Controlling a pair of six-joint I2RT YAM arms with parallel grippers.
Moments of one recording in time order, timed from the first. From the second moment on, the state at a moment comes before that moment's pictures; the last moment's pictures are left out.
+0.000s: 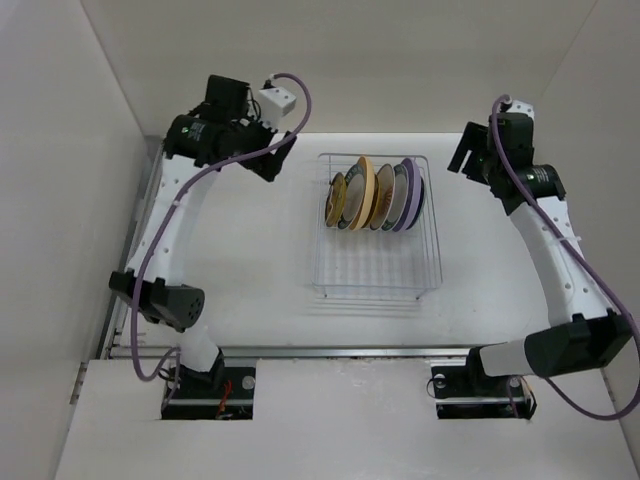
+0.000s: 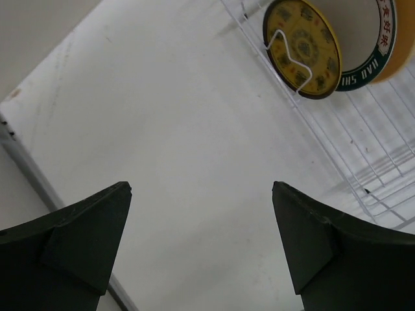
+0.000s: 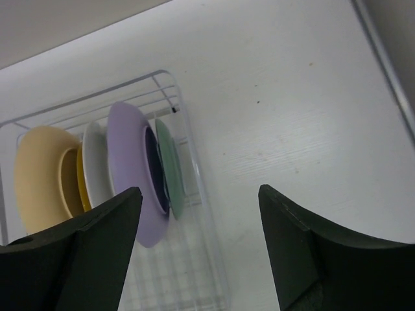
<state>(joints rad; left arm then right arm) -0.30 1.64 2.14 -1.19 0.12 0.36 0.14 1.34 1.55 -0.74 0.30 0.36</state>
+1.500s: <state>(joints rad) -0.33 1.40 1.73 -1.05 -0.09 0.09 0.31 1.61 1.71 -0.82 0.68 0.41</state>
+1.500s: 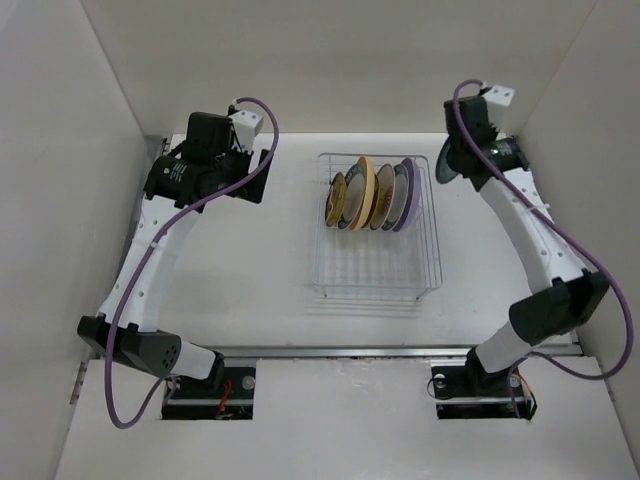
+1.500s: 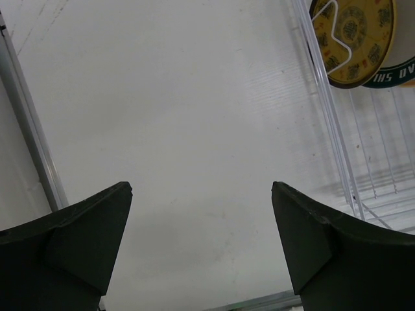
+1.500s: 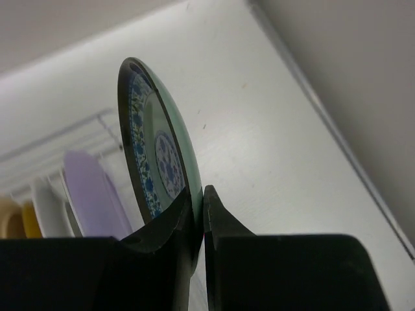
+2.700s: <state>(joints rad) -0.18 1.53 1.51 -0.81 0.60 -0.17 0.58 1.66 1.46 -0.25 -0.51 0.47</state>
